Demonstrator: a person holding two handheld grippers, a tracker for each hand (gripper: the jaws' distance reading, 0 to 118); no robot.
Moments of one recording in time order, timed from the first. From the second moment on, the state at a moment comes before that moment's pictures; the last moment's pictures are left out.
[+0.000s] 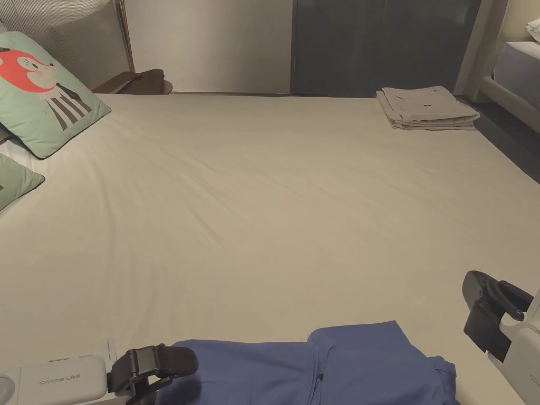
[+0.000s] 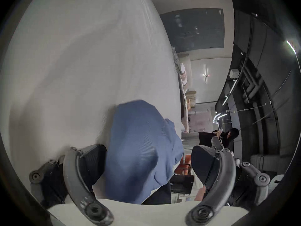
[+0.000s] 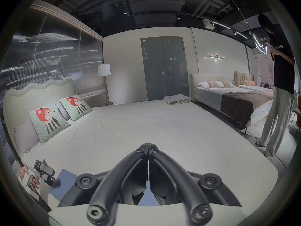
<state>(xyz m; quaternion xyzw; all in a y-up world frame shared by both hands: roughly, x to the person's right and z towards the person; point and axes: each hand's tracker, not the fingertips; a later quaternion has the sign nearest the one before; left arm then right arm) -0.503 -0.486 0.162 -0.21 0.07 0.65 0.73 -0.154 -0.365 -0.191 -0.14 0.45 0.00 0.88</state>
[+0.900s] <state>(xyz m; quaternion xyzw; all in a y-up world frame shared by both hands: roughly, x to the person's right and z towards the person) -0.543 -0.451 0.250 -0.25 0.23 0.59 0.73 -0.162 -0.366 -0.191 -0.15 0.46 -0.01 0.88</state>
